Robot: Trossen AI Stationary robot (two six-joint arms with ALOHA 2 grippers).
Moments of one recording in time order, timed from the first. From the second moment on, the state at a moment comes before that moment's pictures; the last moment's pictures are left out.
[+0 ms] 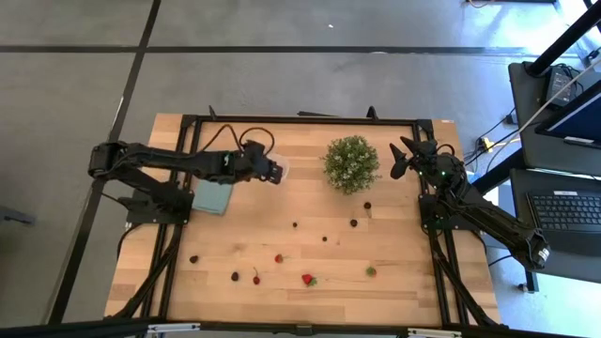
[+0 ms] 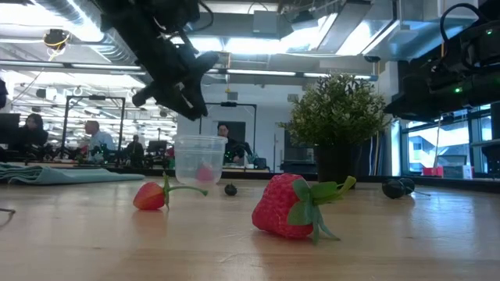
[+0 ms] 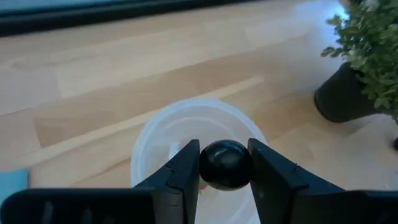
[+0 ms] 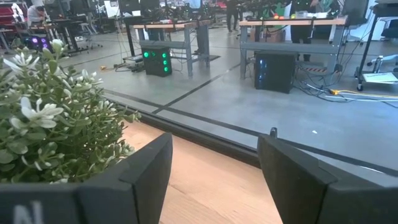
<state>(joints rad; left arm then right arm) 0.15 1.35 0.82 -0.31 -0.47 -0.89 -0.72 0.14 0.01 0.05 0.19 0.10</state>
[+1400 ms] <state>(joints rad) 0.37 1.44 0.82 -0.25 -0.11 -0.67 -0.72 0.14 0.01 0.05 0.19 0.04</state>
